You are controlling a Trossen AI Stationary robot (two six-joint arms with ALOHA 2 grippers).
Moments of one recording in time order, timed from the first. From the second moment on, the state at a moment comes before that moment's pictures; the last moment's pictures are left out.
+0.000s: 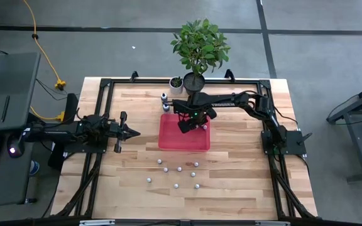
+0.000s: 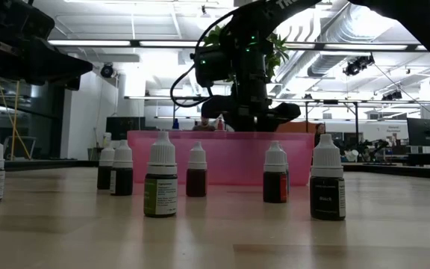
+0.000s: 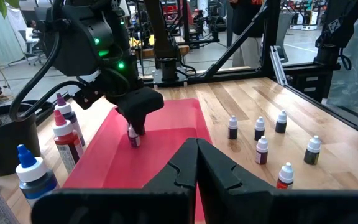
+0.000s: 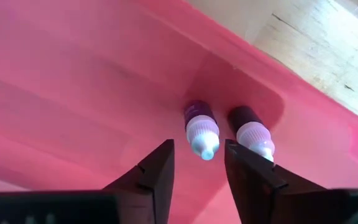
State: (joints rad) left arm 0.01 0.08 0.03 0.00 0.08 0.10; right arm -0.22 2.16 1.74 -1.16 -0.06 0.87
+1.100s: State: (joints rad) left arm 0.01 0.08 0.03 0.00 0.08 0.10; right arm -0.21 2.09 1.74 -1.19 -0.02 0.86
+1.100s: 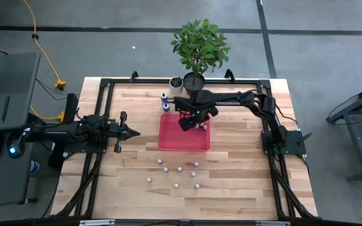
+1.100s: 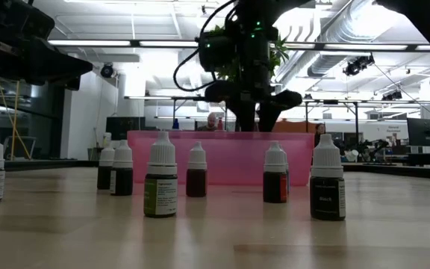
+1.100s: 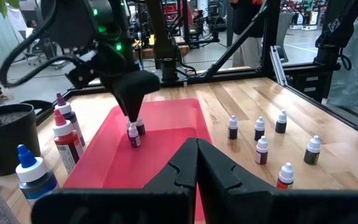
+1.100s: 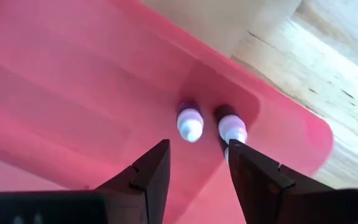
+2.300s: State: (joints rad) left arm 0.01 0.08 0.03 0.00 0.08 0.10; right arm 0.38 1.86 1.74 -1.25 0.06 0.99
